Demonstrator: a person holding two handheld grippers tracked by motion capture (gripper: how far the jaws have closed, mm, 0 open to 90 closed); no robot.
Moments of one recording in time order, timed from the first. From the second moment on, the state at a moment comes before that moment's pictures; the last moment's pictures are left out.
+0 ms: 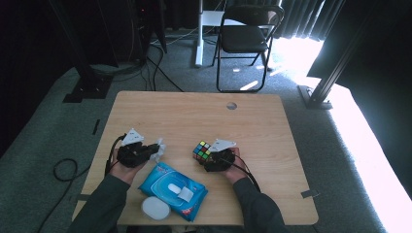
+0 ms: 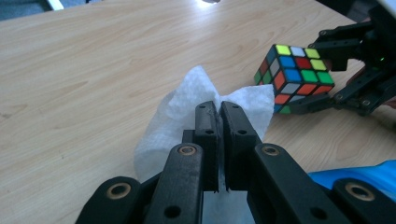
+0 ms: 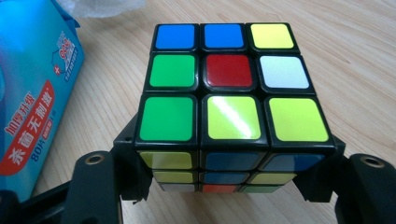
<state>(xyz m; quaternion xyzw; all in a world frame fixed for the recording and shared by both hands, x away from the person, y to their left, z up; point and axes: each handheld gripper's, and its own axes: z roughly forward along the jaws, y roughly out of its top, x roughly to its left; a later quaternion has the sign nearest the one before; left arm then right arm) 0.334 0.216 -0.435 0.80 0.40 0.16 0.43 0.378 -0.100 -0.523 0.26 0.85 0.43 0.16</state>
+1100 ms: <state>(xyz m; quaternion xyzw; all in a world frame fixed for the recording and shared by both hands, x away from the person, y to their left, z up) 0.352 0.171 -0.407 0.81 0.34 0.15 0.46 0.378 -0.084 -0.520 0.27 0.85 0.42 0.15</state>
